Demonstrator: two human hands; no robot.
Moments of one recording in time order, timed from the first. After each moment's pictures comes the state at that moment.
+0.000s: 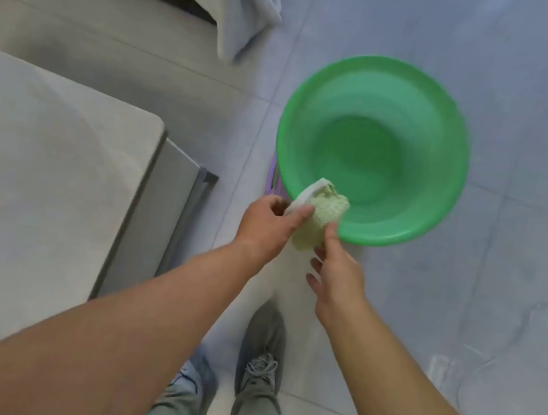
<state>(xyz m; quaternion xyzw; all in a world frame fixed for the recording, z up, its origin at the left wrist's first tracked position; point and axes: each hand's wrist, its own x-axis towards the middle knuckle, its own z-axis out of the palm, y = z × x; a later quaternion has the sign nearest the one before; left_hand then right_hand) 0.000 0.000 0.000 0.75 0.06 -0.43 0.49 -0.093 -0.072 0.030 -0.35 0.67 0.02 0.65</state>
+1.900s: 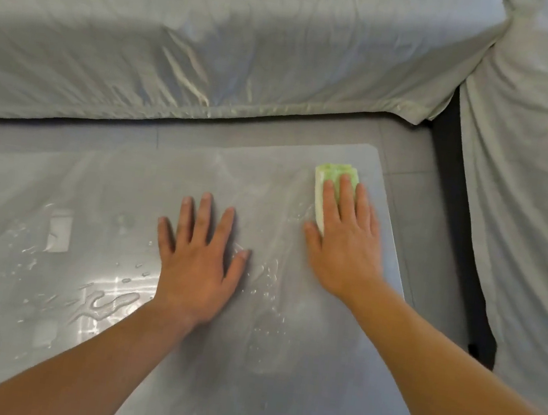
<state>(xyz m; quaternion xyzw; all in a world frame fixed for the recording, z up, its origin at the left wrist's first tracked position) 0.284 0.530 0.045 0.94 0.29 -0.13 0.13 0.450 0.373 0.057 -0.93 -0.32 0.15 0.06</state>
